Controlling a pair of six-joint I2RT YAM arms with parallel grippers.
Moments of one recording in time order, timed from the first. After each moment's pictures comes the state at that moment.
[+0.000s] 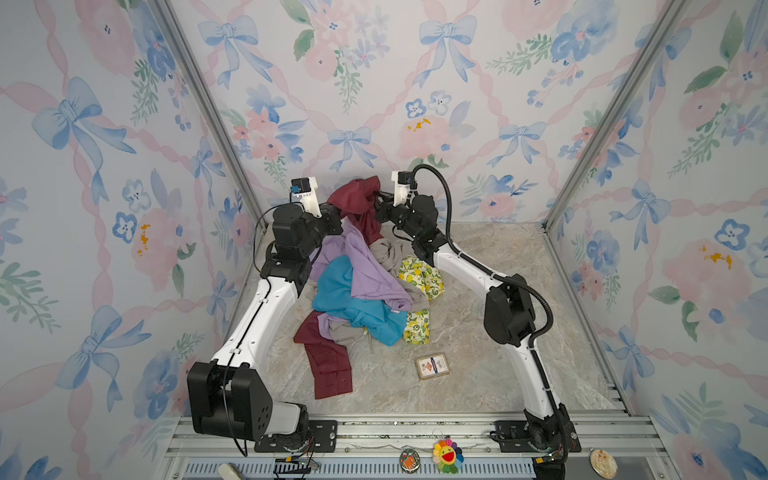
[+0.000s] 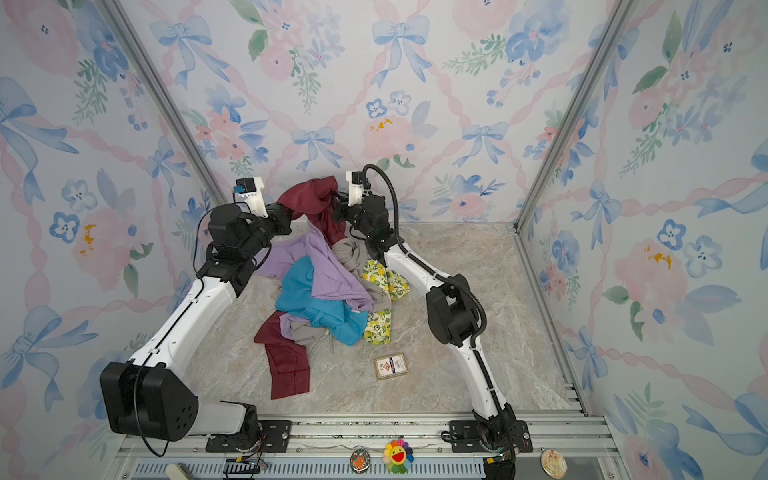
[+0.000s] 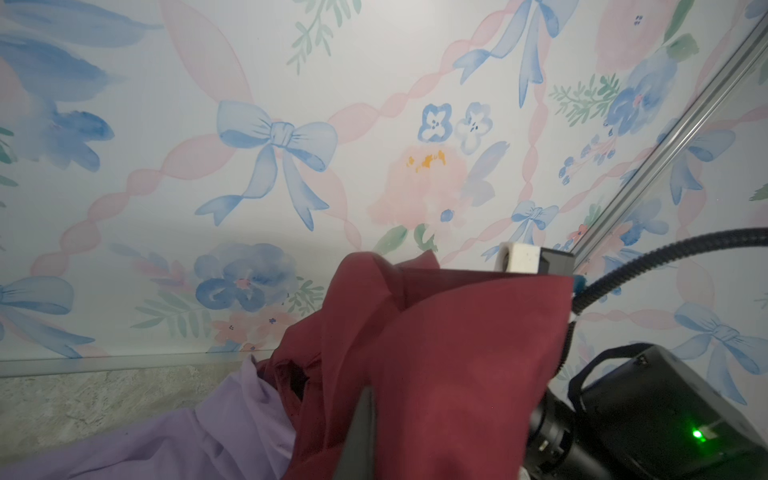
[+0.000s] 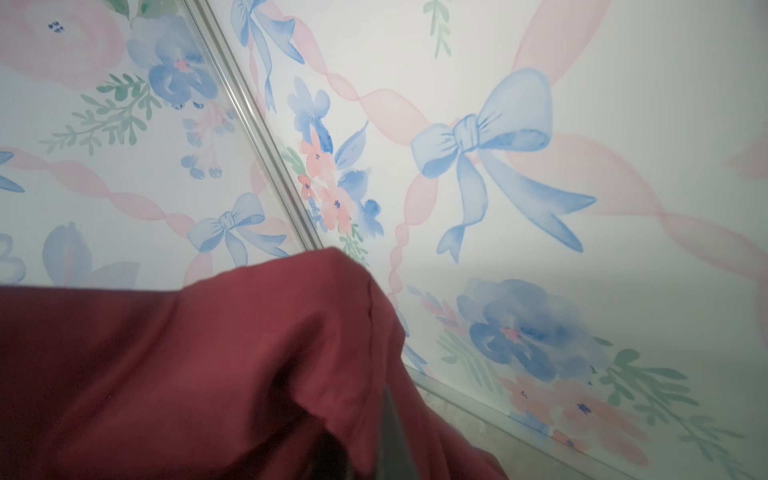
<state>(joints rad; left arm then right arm) -0.13 1.39 1.23 0.14 0.27 -0.39 0.61 2.34 2.16 0.37 -0.19 0.42</state>
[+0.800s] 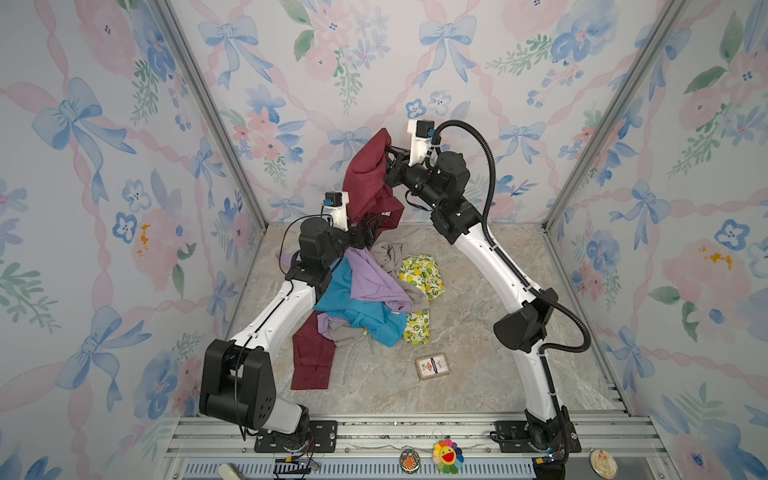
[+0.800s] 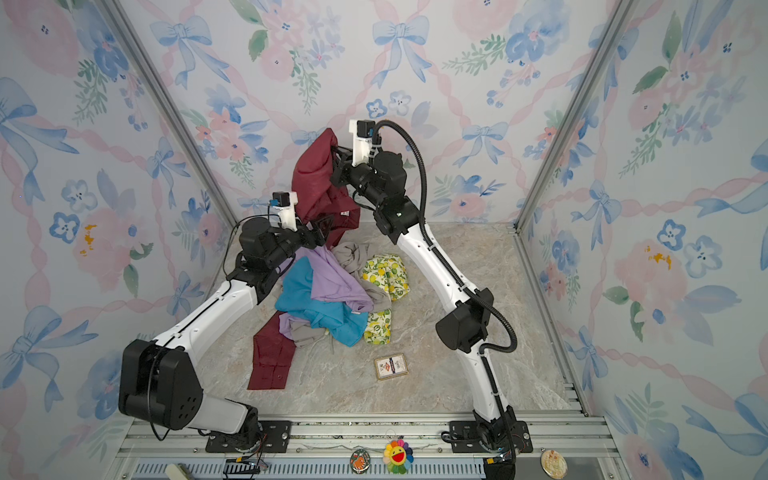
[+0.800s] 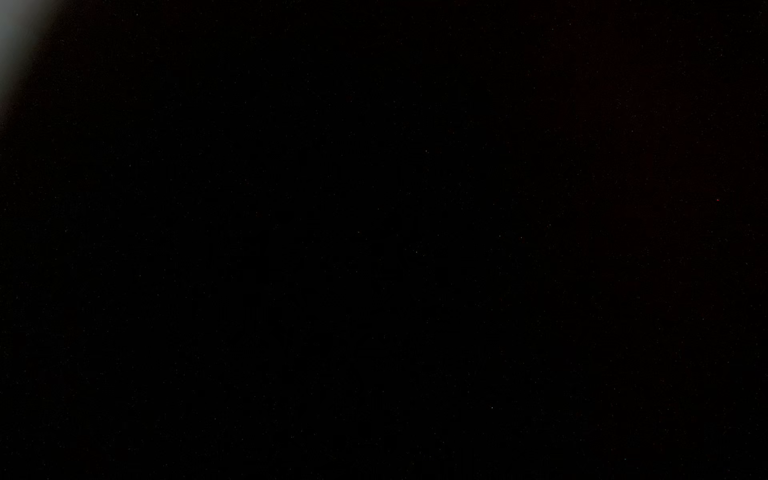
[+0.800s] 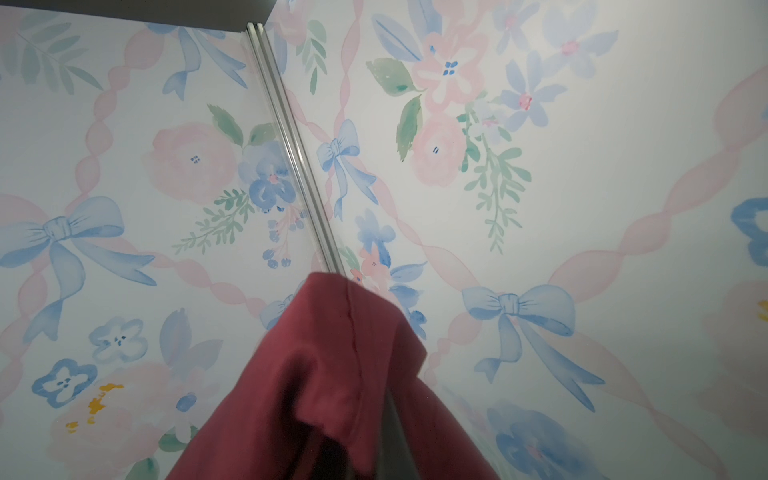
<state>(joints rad) -0.28 1.50 1.15 0.34 0.31 -0.28 0.64 2.22 2.52 -0.01 -0.20 0.36</state>
